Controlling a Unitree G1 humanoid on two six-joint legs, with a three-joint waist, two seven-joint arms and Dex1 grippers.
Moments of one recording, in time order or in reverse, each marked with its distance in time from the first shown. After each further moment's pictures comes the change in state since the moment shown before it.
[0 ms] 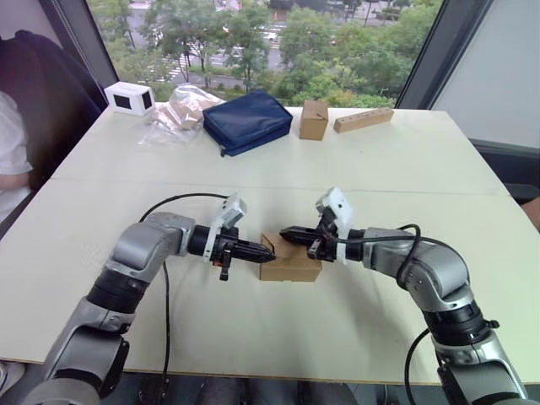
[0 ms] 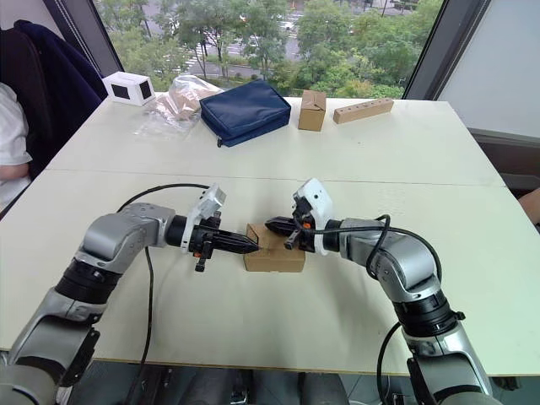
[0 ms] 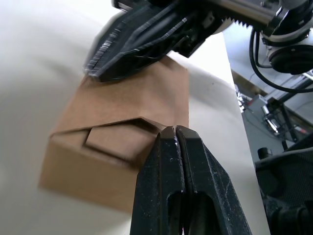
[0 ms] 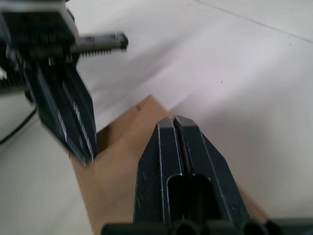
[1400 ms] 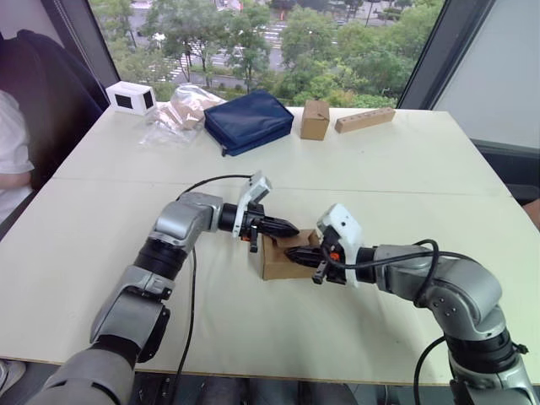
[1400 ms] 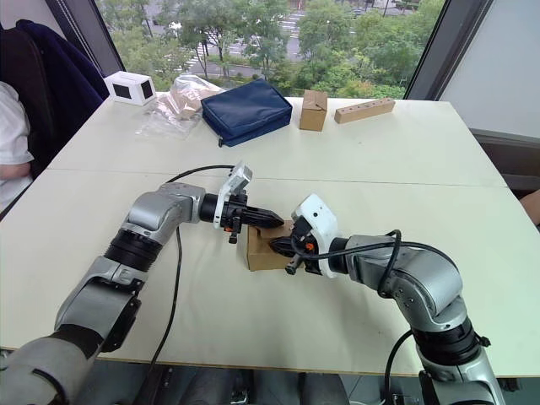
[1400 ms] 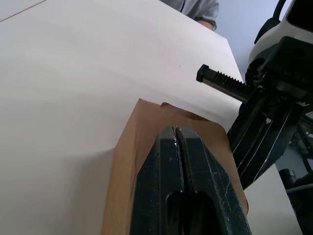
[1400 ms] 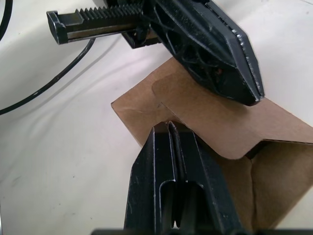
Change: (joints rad) left arm -0.225 -0.241 -0.044 0.352 0.125 -0.175 -0.010; right arm 0.058 -0.046 -0.063 -0.299 0.117 0.319 -0.151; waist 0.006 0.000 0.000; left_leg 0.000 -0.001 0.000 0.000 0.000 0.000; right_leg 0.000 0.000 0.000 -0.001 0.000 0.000
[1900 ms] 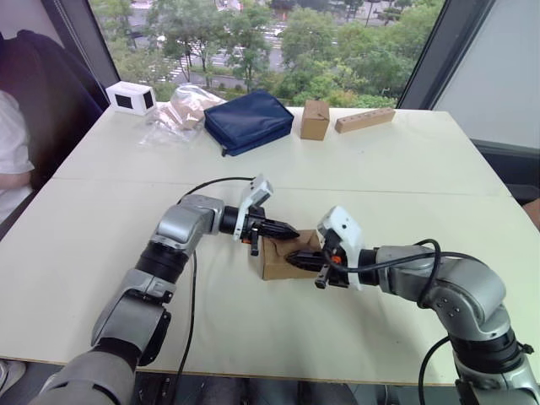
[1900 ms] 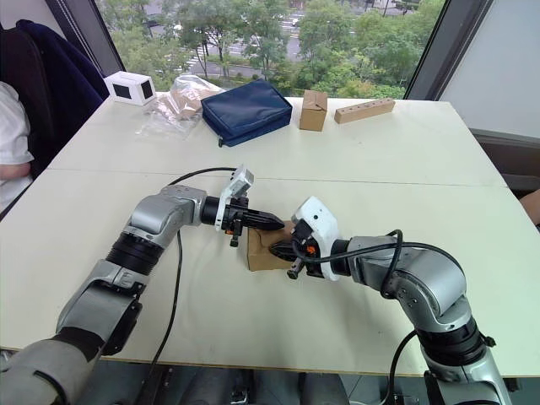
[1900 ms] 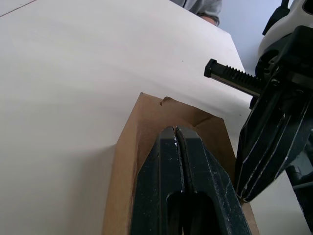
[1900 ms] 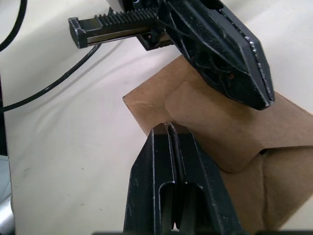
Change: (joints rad) left arm 0.019 -0.009 -0.002 -0.002 0.029 -0.026 0.003; right arm -0.002 -0.031 -0.001 -0.001 0.005 -0.005 0.031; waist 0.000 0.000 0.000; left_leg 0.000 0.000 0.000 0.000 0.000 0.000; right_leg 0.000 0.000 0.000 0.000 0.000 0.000
